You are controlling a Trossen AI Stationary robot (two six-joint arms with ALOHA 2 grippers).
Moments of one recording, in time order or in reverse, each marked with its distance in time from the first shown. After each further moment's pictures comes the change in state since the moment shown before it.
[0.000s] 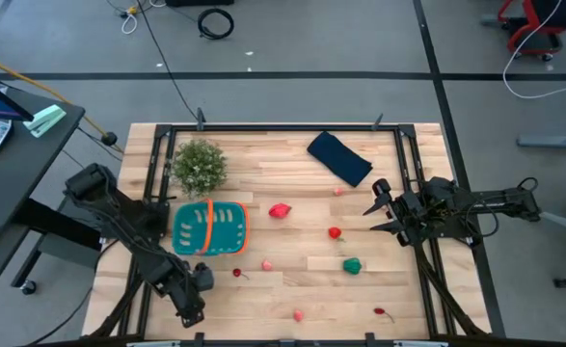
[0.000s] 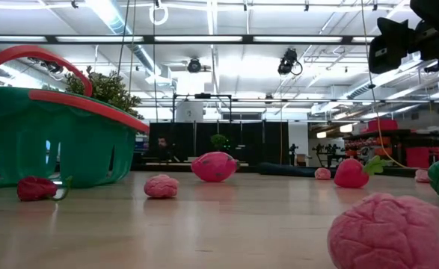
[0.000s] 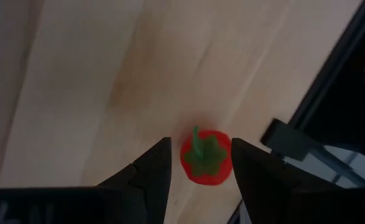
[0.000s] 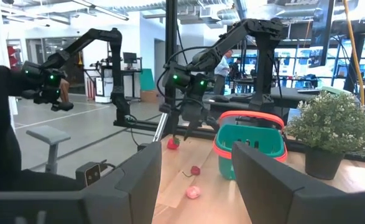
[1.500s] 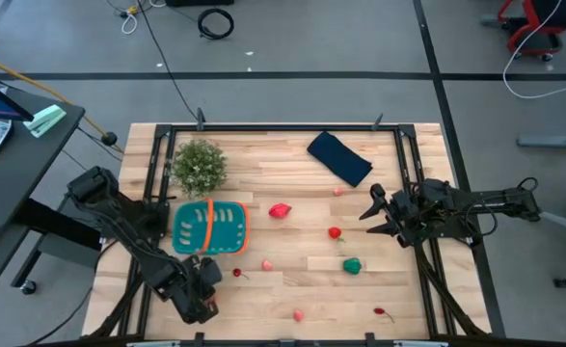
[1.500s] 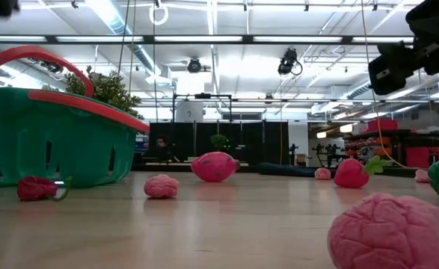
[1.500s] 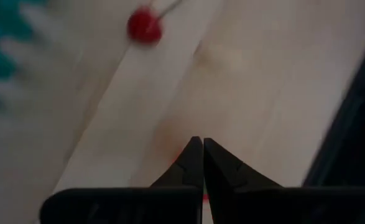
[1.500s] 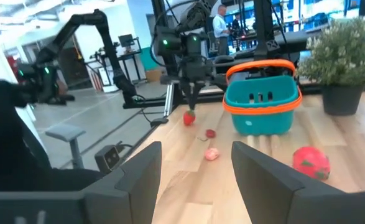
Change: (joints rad) left arm 0.004 0.030 0.089 -0.045 -0.360 -0.008; right arm 0.000 0.000 0.000 -0.138 0.002 0.153
